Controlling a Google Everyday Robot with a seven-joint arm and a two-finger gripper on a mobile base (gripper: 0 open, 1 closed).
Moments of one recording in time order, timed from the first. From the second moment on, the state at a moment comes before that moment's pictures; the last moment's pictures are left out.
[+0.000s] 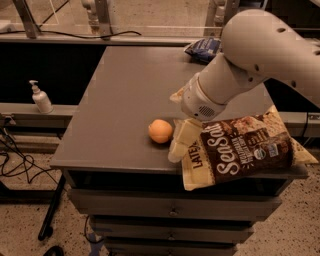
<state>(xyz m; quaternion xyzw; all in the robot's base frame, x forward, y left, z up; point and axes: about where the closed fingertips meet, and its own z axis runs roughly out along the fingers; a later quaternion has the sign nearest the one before) 0.511 -0.034 0.850 -0.66 0.70 0.14 0.24</state>
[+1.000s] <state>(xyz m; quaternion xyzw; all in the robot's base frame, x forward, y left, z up) 0.507 -0.144 0.969 -0.52 0.77 0.01 0.38</state>
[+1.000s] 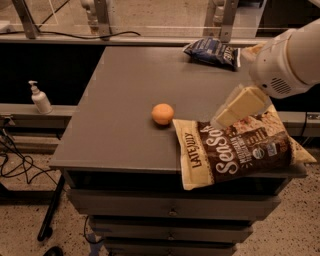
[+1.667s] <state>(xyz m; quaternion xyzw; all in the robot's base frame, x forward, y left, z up) 0.465 -0.233 1.071 -0.38 0.77 -0.10 0.50</state>
